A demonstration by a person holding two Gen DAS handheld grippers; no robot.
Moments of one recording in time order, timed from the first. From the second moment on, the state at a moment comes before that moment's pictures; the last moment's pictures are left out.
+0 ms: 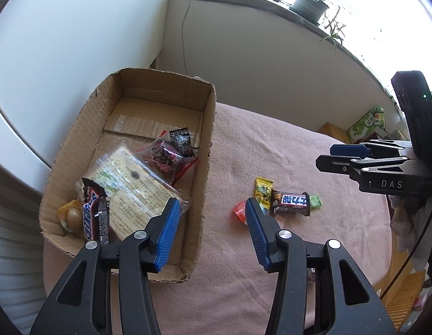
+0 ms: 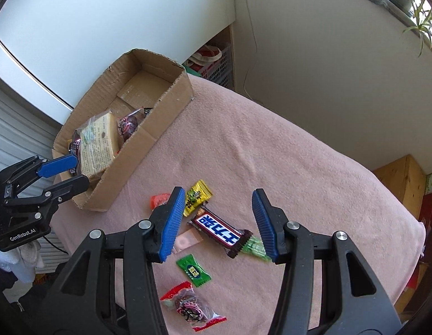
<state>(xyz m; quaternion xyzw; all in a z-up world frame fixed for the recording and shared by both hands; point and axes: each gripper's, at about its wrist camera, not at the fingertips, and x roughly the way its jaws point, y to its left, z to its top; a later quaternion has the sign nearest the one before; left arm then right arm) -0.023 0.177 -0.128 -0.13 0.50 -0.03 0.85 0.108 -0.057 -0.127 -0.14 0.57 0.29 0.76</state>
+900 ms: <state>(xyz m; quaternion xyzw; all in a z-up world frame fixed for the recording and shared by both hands) 0.001 0.093 -0.191 -0.10 0.55 -0.05 0.83 0.090 -0.069 -0.194 -0.23 0.59 0.36 0.68</state>
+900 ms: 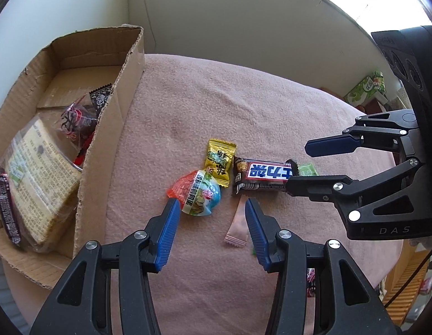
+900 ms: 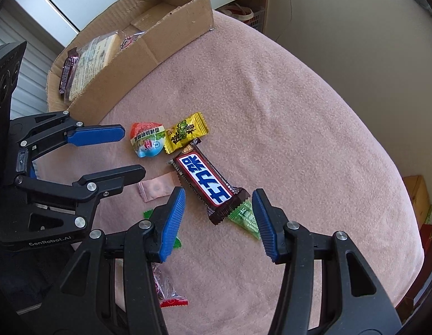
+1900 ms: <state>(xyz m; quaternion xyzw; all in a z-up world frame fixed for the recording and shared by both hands) 0.010 0.081 -0.226 -0.10 0.54 -0.01 0.83 0.088 -0.031 -0.237 -0.26 0.60 0.40 0.65</state>
